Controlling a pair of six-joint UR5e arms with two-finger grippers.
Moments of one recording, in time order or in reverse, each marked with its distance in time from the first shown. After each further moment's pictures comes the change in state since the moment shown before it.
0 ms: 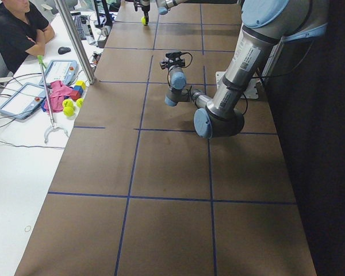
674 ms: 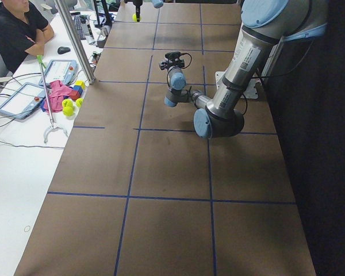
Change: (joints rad) left arm -0.001 0.004 0.002 0.001 0.001 0.001; right arm -0.105 0.035 0.672 -0.608 0.125 0.397
